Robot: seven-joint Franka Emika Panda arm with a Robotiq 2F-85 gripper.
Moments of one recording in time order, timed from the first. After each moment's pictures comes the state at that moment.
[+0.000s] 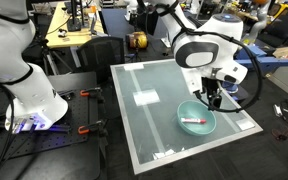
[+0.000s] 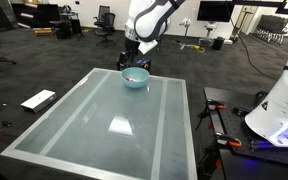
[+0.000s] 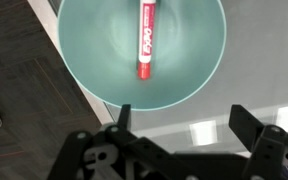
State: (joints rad) arm -0.15 0.47 -0.11 -1.96 0.04 2.73 -0.03
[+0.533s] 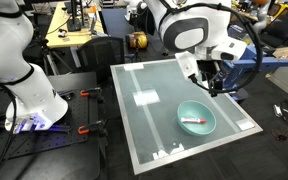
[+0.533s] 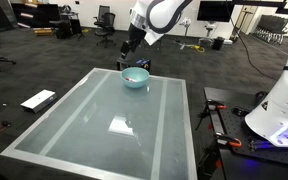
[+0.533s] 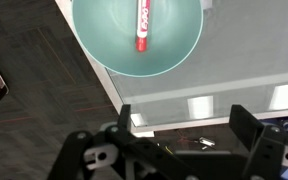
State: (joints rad) arm -0.09 0.27 -0.15 -2.14 -0.05 2.84 0.03
